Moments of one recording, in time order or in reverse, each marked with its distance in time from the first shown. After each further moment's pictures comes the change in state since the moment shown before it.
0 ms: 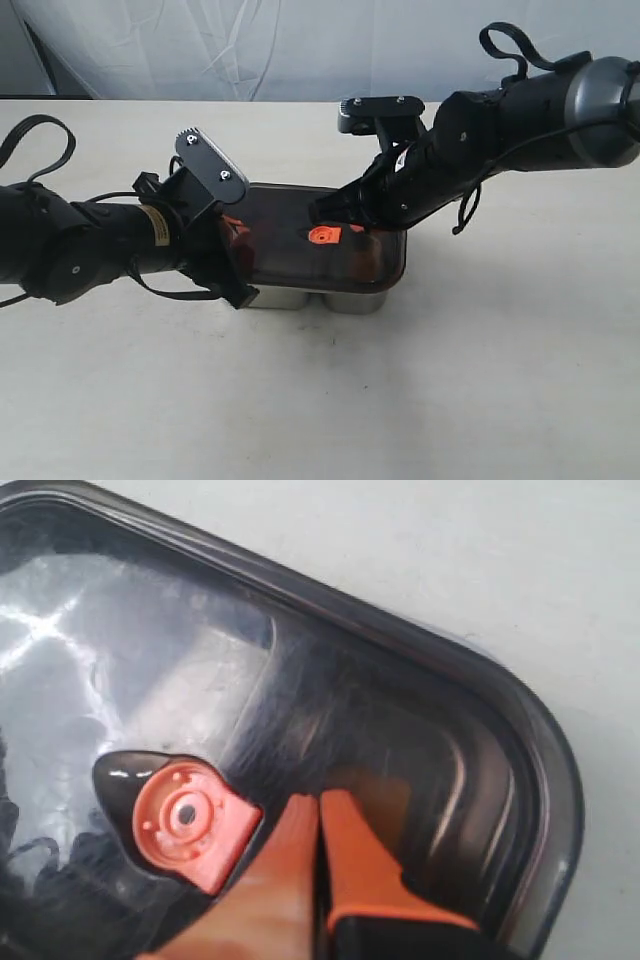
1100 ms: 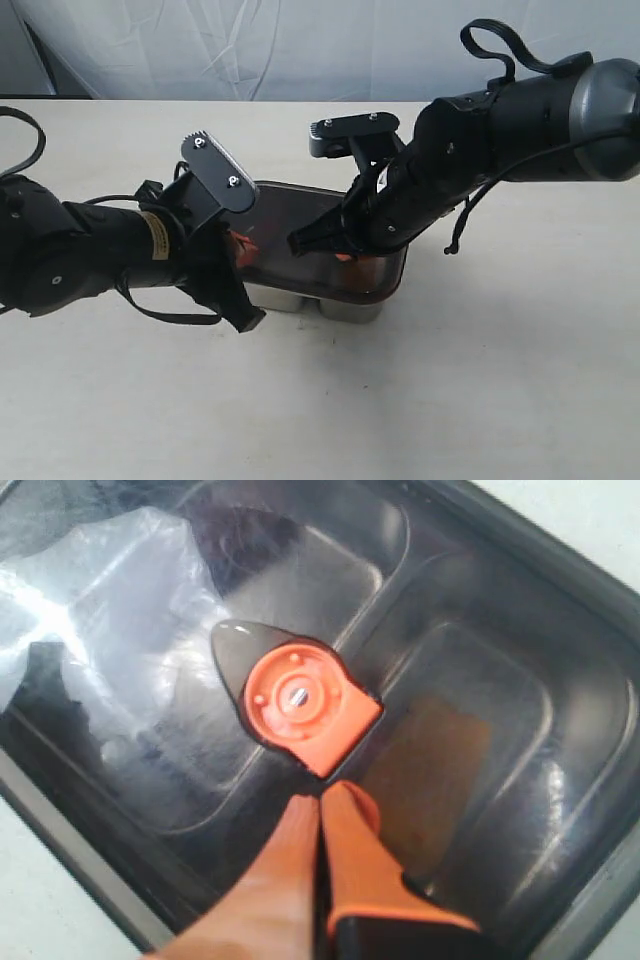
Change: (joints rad) left arm -0.093 -0.131 0.006 0.027 0.156 -0.094; right arm 0.100 -0.080 0.012 -0.018 0.101 0.026
